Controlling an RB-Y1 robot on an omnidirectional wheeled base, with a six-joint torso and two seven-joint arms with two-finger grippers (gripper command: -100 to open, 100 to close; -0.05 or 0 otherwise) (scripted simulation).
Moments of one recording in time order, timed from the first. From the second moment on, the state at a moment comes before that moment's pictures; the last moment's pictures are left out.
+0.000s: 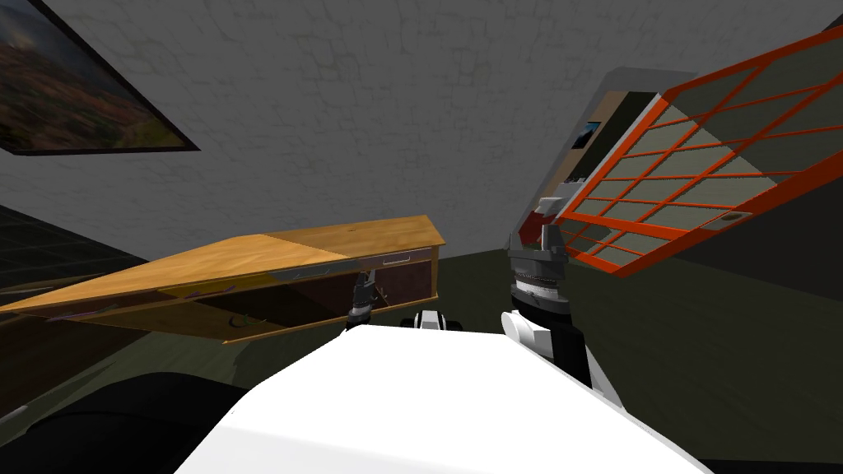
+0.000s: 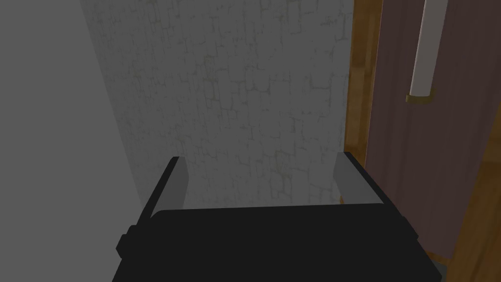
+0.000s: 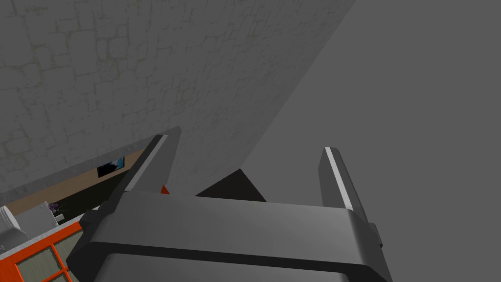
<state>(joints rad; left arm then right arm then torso) 0.40 0.16 0.06 -1.48 0.00 -1.19 0.03 0.51 -0.04 -0.07 -2.39 -0.05 -0.53 0.00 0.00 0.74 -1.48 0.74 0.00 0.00</state>
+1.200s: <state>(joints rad) 0.36 0.11 0.07 -1.16 0.04 -1.39 0.04 0.51 -0.04 -0.07 -2.39 -0.05 -0.53 0.00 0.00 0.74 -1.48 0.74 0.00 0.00</state>
